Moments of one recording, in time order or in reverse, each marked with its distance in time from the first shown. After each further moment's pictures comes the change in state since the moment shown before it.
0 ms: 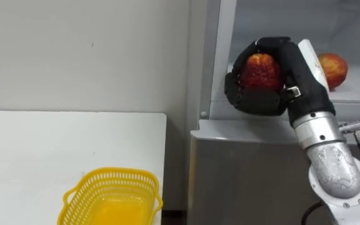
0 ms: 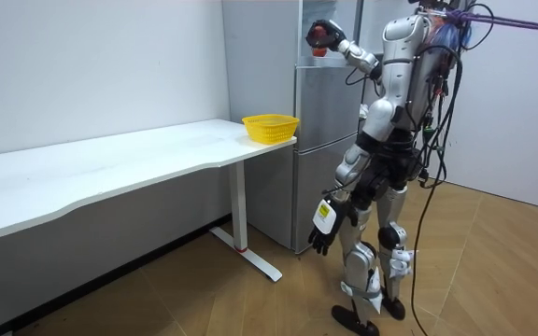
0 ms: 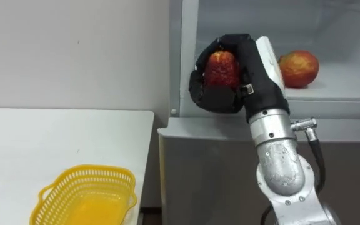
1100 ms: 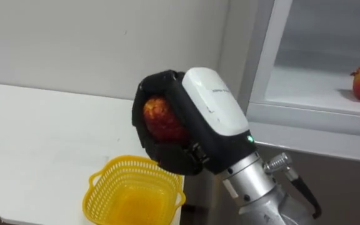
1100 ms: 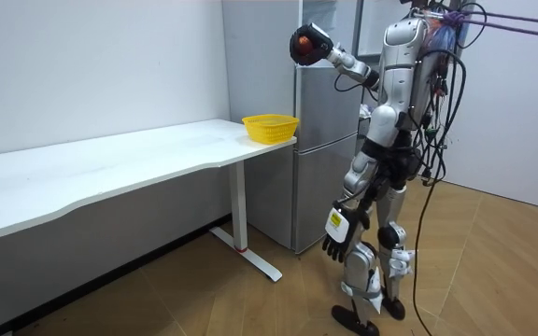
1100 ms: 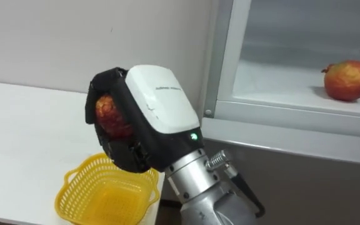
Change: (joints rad) left arm -0.062 0.014 -0.060 0.082 0.028 -0.048 -0.036; right arm 0.091 0.049 0.354 -0.093 -0.504 -0.090 0.068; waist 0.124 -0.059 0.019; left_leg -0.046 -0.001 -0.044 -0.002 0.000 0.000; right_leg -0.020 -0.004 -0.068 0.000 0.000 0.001
